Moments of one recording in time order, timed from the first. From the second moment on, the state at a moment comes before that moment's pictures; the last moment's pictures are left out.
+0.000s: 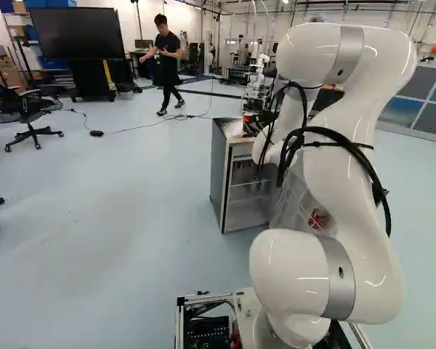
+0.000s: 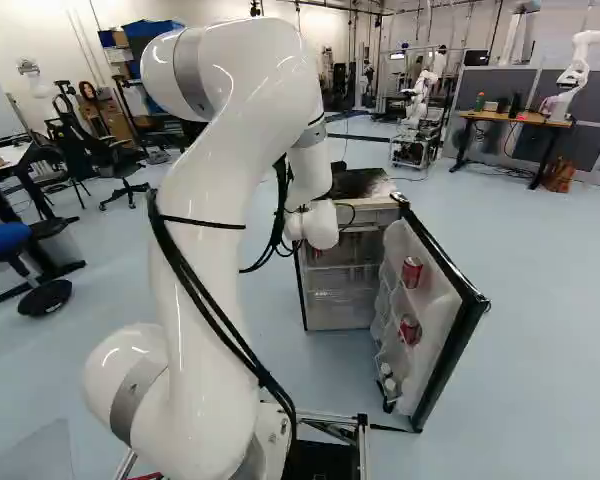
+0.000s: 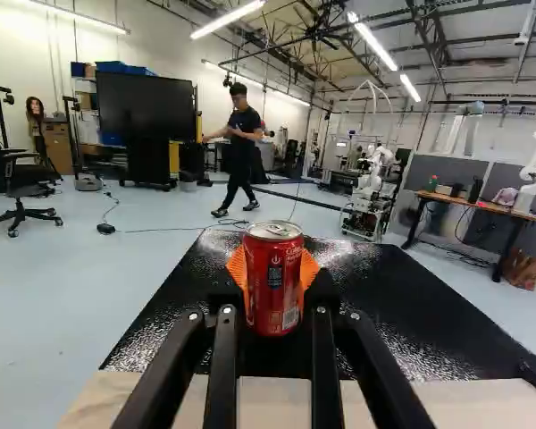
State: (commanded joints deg) arm -17.7 -35.6 -52.5 -23.5 77.4 0.0
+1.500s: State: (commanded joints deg) arm -17.4 -32.1 -47.3 -23.5 77.4 0.0
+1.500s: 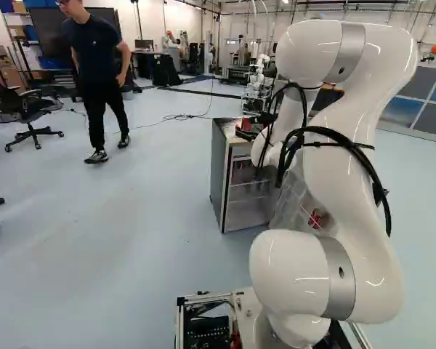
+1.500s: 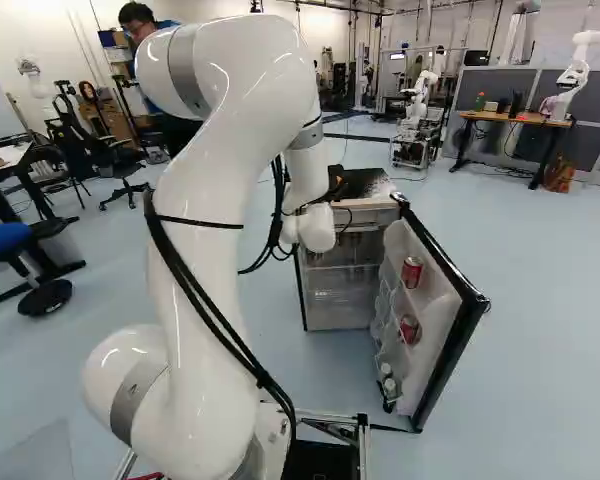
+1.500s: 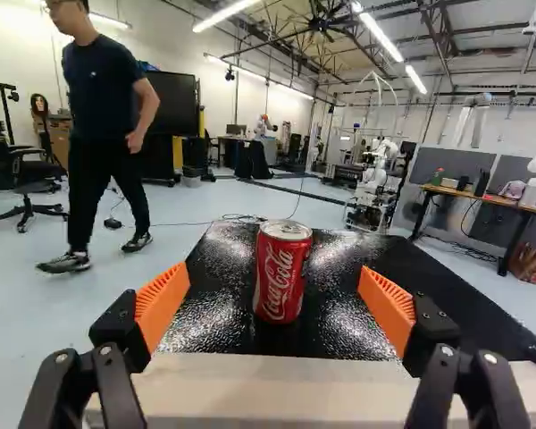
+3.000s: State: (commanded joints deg) arm -27.7 -13.2 -34.7 -21.2 71.9 0.0
